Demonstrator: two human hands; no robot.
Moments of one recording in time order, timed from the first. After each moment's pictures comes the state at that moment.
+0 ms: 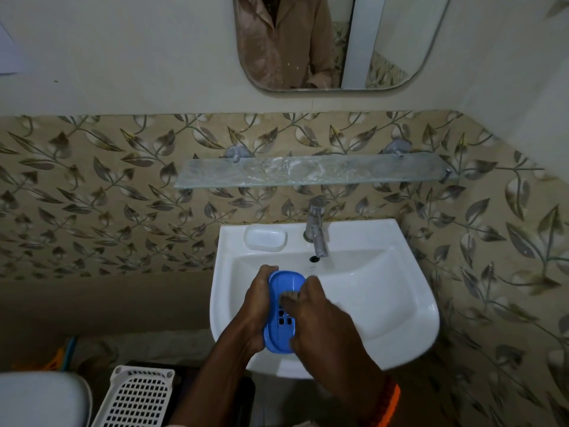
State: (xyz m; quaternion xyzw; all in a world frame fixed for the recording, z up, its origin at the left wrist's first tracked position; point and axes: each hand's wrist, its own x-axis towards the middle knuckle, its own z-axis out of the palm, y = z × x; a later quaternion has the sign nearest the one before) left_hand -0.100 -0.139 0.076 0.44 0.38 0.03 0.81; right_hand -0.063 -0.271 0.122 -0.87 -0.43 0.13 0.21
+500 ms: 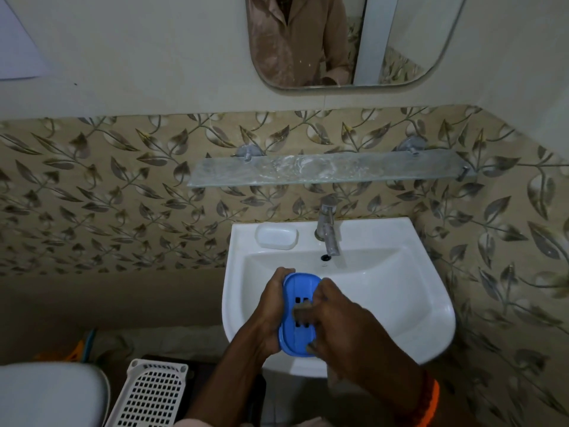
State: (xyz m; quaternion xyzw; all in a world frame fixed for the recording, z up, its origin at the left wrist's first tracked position) left_hand -0.101 -0.144 0.079 0.44 0.38 -0.03 0.81; right_hand -0.044 -0.284 0.134 -0.83 -0.51 0.18 0.14
